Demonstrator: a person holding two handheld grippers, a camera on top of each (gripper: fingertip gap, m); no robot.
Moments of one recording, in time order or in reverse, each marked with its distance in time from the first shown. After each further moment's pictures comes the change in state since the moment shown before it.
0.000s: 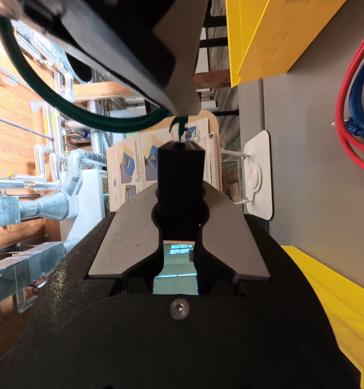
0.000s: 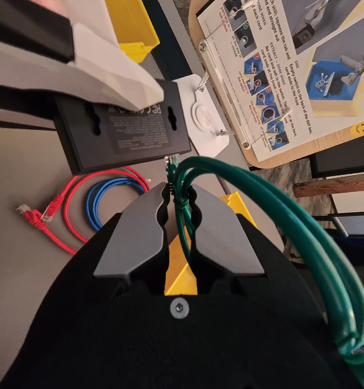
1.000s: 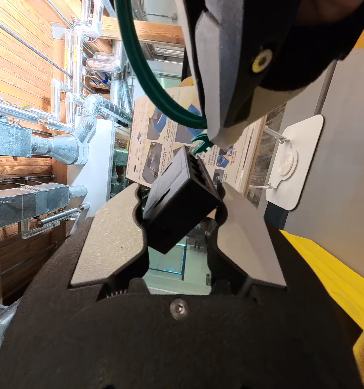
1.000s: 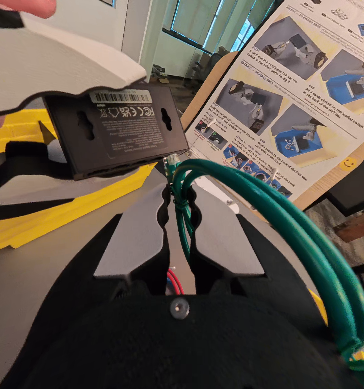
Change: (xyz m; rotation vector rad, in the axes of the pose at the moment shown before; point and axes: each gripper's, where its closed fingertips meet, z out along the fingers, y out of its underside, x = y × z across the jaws) left arm -0.051 0.045 -0.020 -0.161 -0.149 -0.189; right arm 0.006 -0.075 0.001 0.477 0.061 0.302
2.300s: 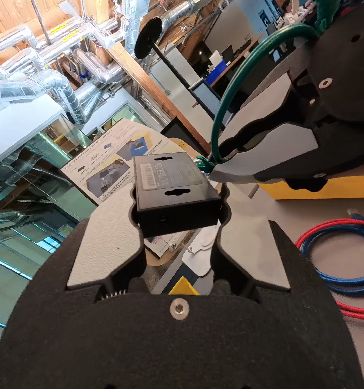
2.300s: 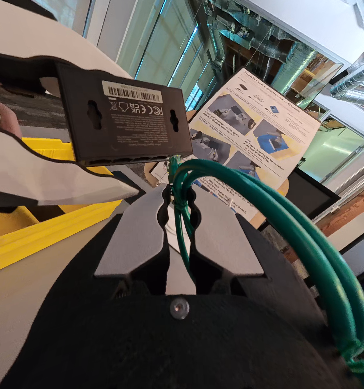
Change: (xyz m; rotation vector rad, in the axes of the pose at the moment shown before) left arm -0.031 -0.021 -0.016 0.294 0.132 -0.708; right arm 0.010 -0.035 -0.024 0.200 0.210 -0.116
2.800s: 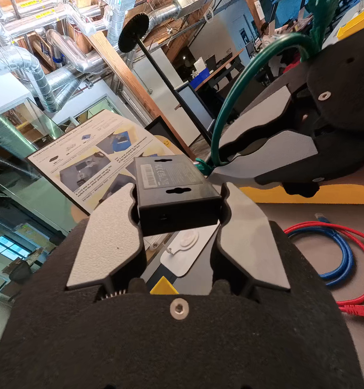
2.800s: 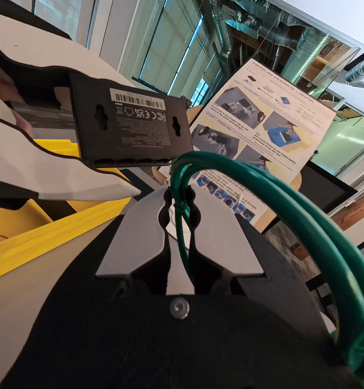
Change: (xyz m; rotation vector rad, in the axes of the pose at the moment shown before) left arm 0.003 0.006 -0.001 0.014 0.089 -0.124; right arm -0.008 0.003 0.001 -0.020 -0.029 0.040
